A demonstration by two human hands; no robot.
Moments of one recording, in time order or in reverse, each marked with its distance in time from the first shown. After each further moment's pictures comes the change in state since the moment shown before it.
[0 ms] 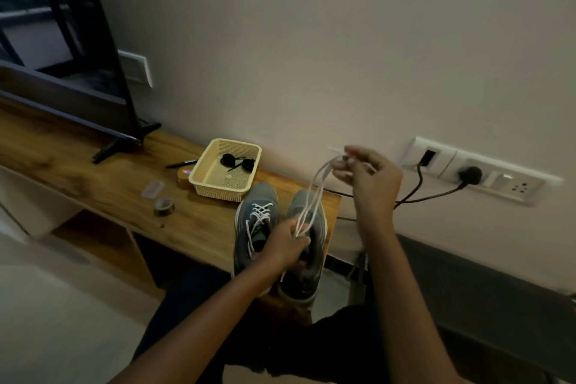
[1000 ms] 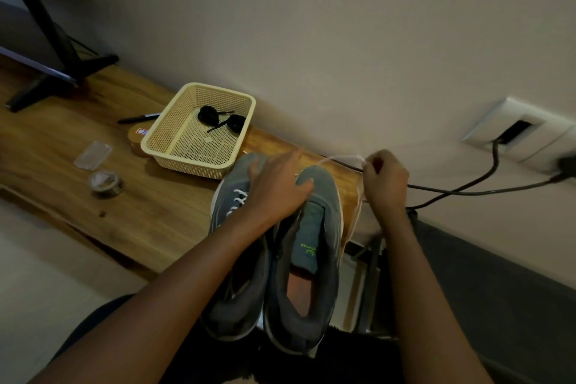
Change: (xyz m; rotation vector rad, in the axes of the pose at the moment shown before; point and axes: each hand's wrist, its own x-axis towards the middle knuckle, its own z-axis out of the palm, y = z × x) left_hand 0.154 -0.021 -0.019 0.594 0.201 0.182; right_hand 0.115 0.201 0.001 -0.777 -0.112 0.022
